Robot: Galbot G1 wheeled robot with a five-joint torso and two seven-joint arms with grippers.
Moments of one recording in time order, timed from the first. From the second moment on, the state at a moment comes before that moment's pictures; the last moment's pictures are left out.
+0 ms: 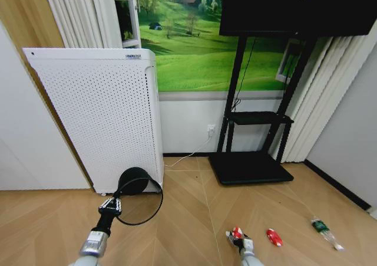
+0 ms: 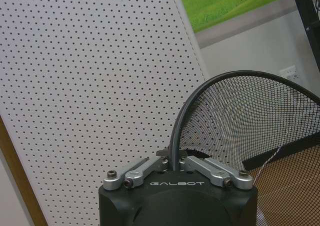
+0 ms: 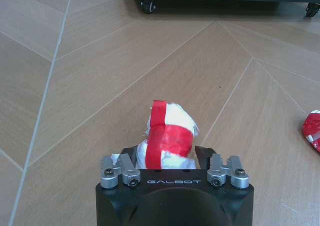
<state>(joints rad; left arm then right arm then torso) 1.60 -1.35 -0.71 -2.03 0.09 -0.10 0.04 -1.20 1.36 0.50 1.01 0.21 -0.05 0.13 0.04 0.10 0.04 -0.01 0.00</state>
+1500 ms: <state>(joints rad) 1.47 -1.41 -0.49 -1.95 -0.13 0.06 0.01 -1.64 1.14 0.52 1.85 0.32 0.32 -0.37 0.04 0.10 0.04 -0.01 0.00</state>
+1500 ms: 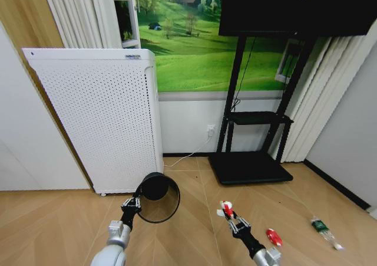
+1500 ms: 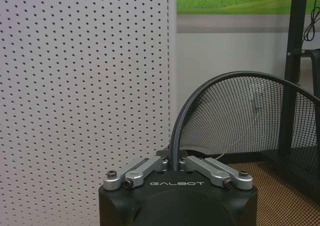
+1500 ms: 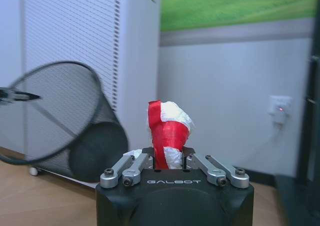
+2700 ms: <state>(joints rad) 1.28 -1.52 -0.32 -1.72 -0.06 0.07 -0.02 -1.32 1.12 0.18 1.71 0.36 0.34 -0.41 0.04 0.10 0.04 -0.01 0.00</state>
